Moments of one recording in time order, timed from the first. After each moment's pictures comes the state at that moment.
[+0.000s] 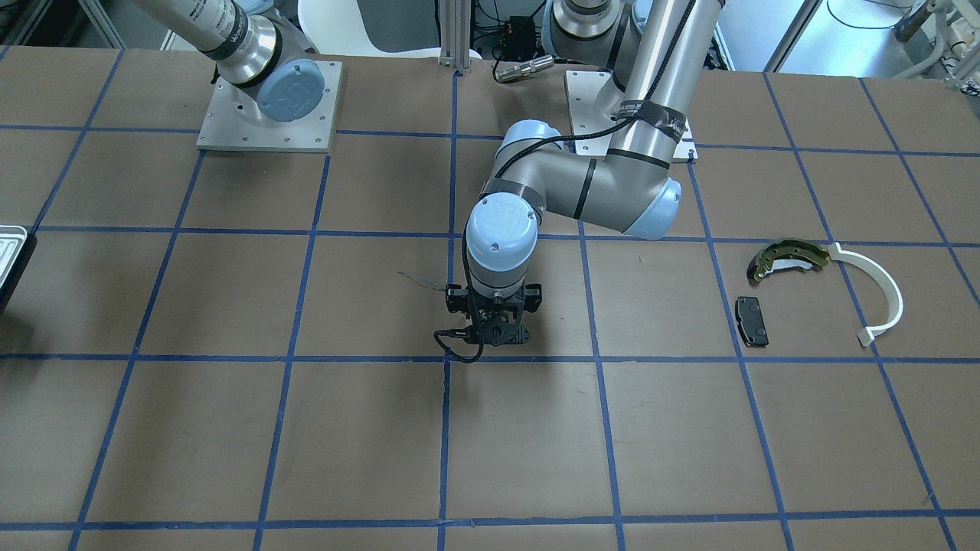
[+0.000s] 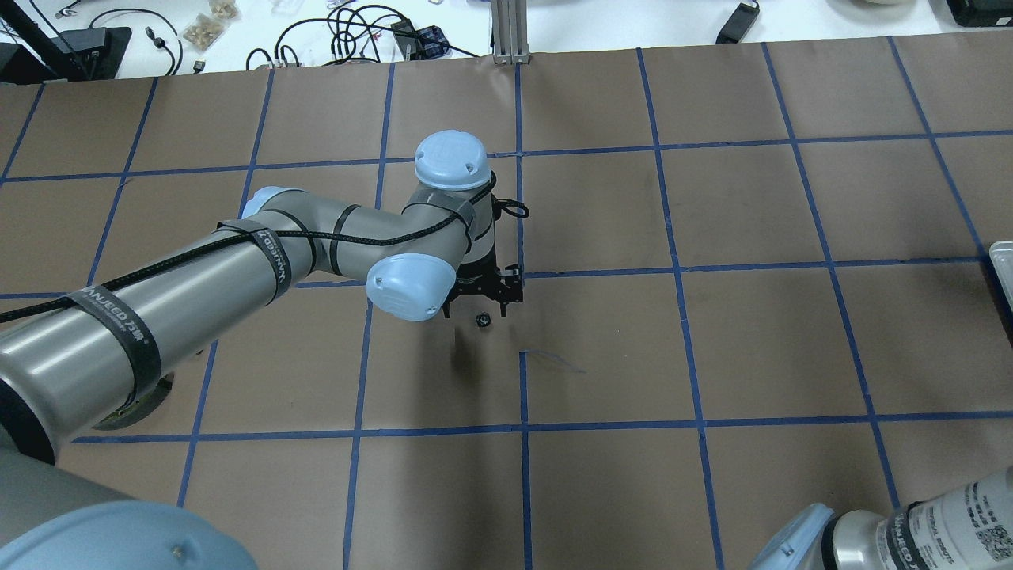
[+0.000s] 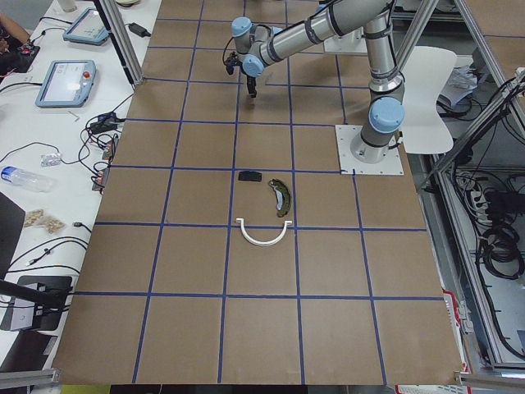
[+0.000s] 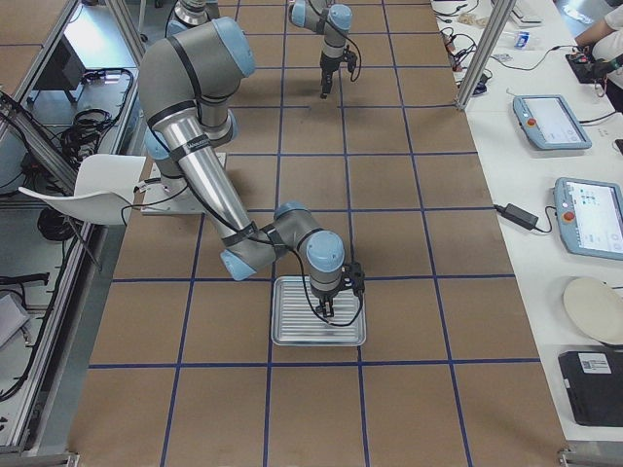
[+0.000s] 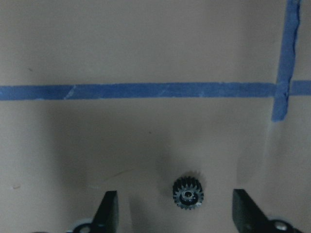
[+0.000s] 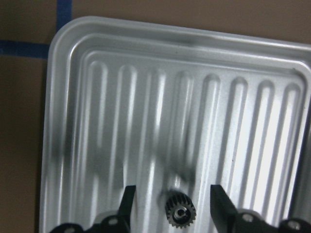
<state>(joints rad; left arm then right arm) -1.89 -2.04 -1.80 -1.02 1.55 -0.32 0.61 -1.06 1.75 -2.33 -1.57 -1.08</state>
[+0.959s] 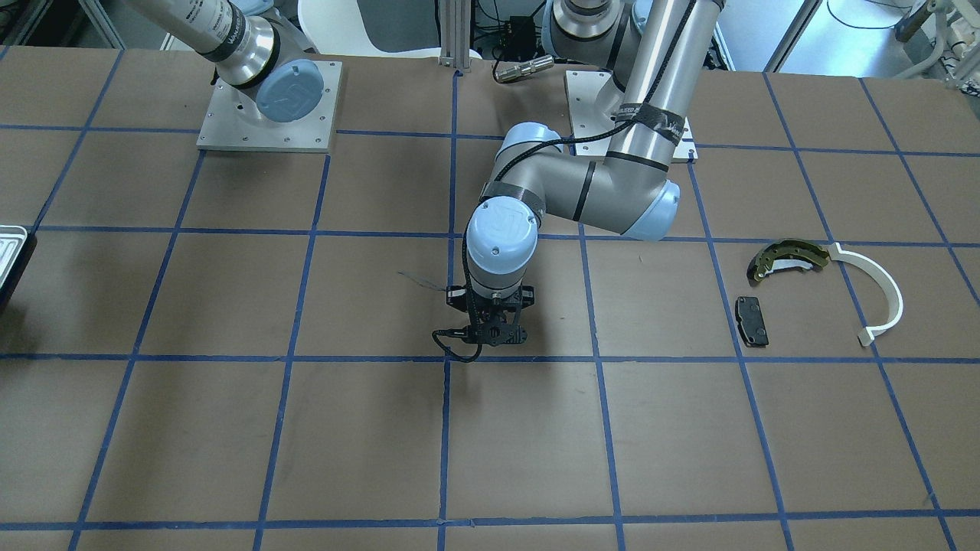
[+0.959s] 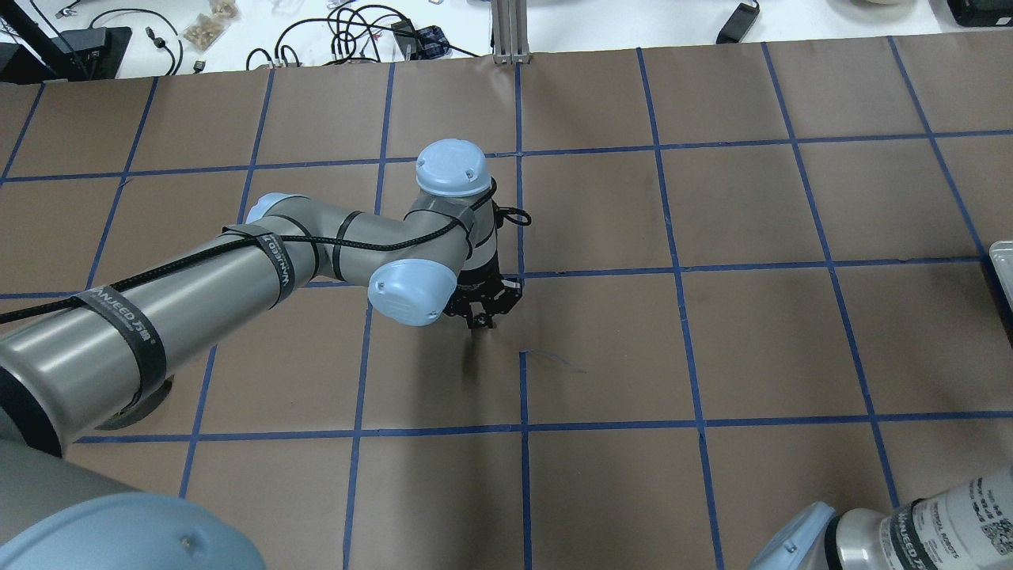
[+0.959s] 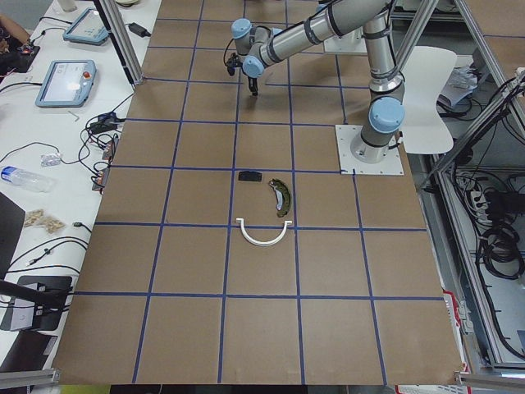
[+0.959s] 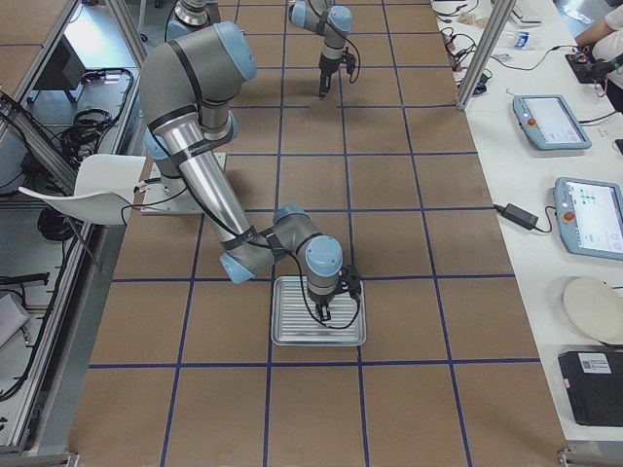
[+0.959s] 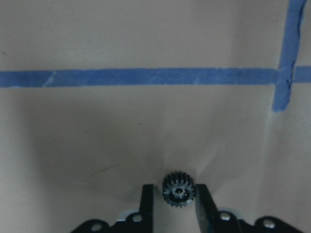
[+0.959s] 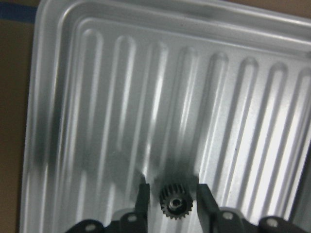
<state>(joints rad) -1.89 -2.04 -1.79 -1.04 1.52 -0.32 0.60 -1.05 1.76 -2.34 -1.60 -1.13</state>
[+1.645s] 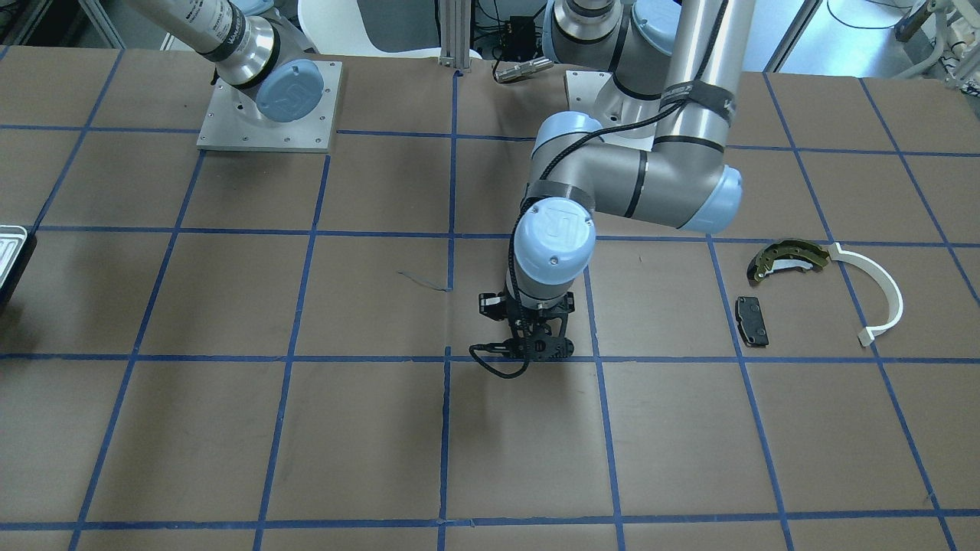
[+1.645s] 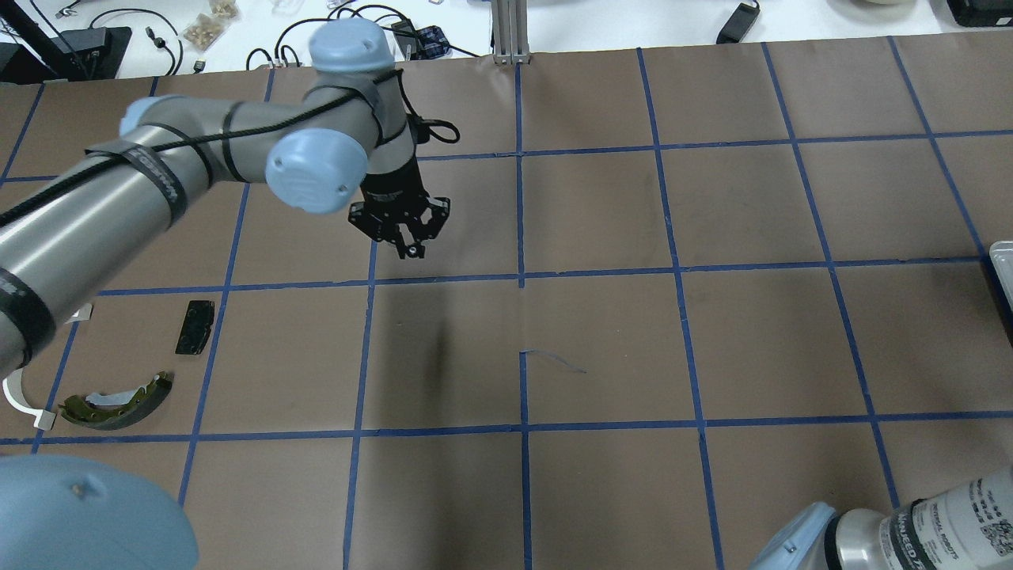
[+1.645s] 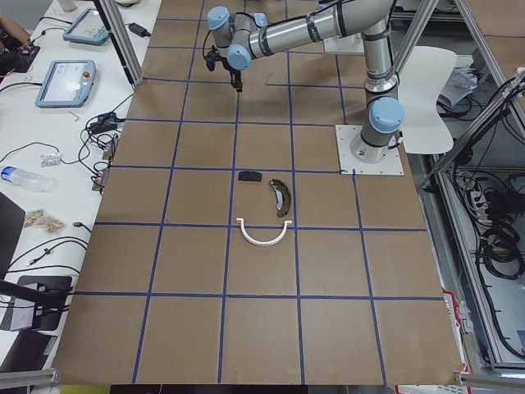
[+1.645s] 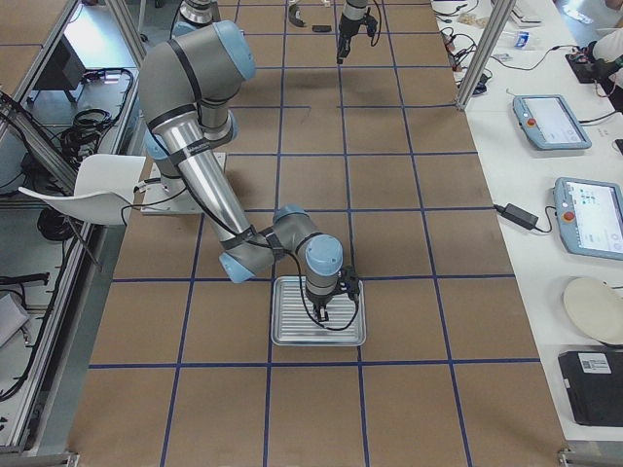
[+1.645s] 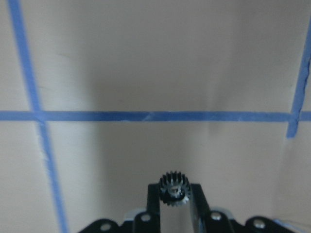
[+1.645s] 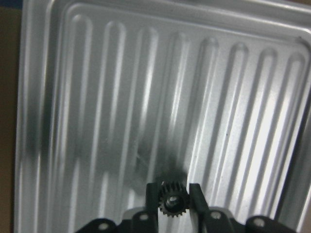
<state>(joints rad) -1.67 -1.98 -1.55 -1.37 1.55 -0.11 0.60 -1.06 1.76 -2.33 -1.64 -1.11</state>
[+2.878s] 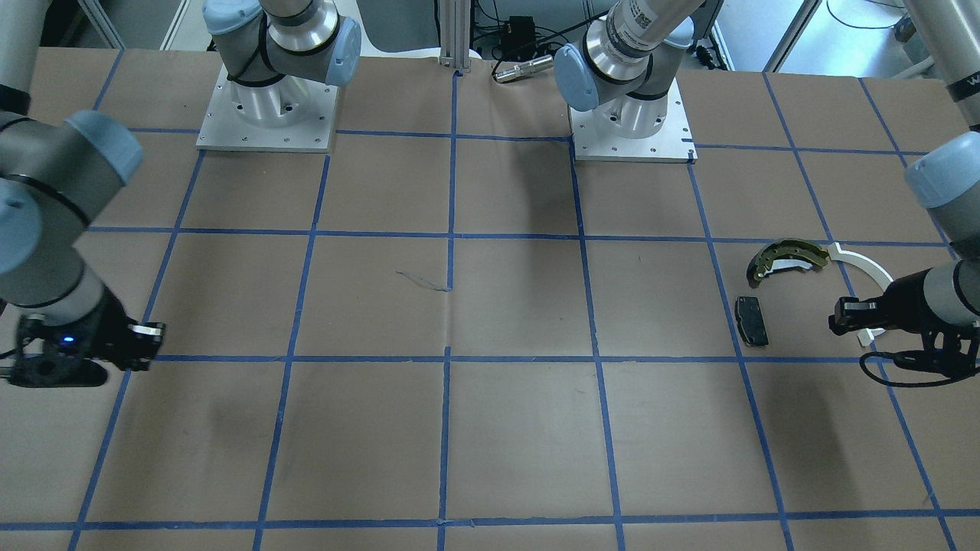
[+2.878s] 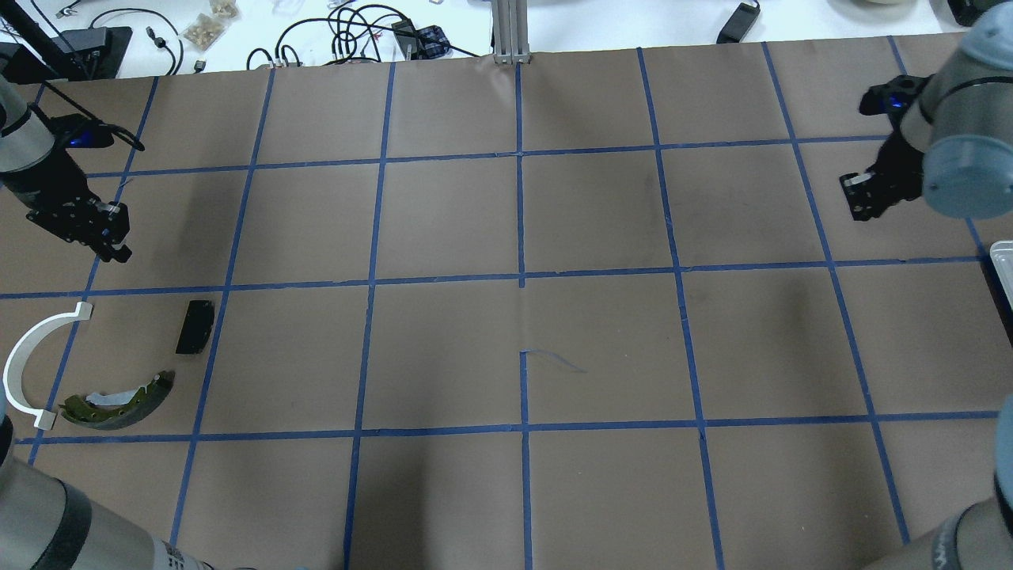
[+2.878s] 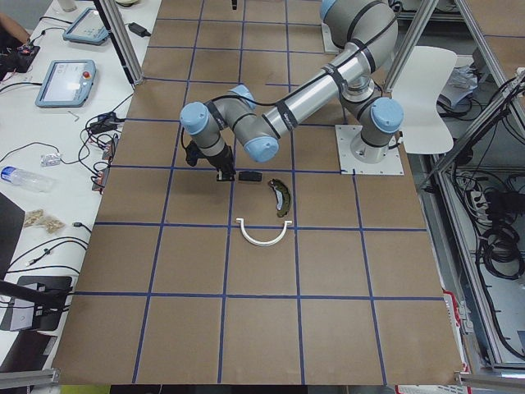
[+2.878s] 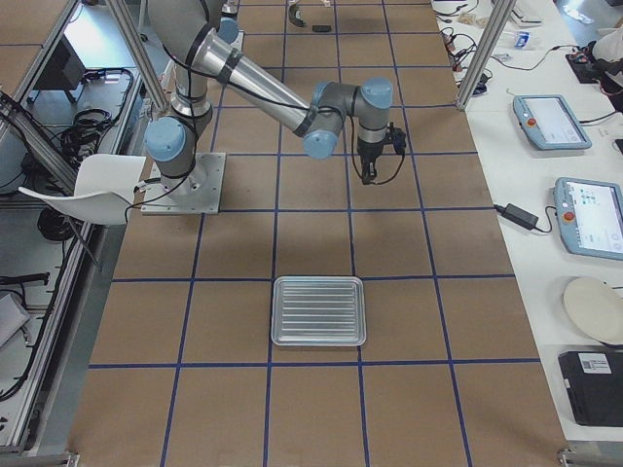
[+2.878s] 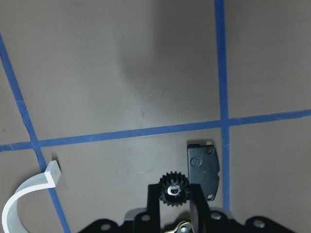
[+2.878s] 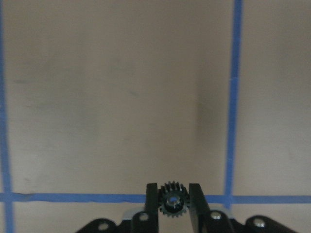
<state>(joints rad) -1.00 -2.00 -1.59 -1.34 1.68 0.65 1.38 -1.24 1.79 -2.20 -1.65 -0.26</state>
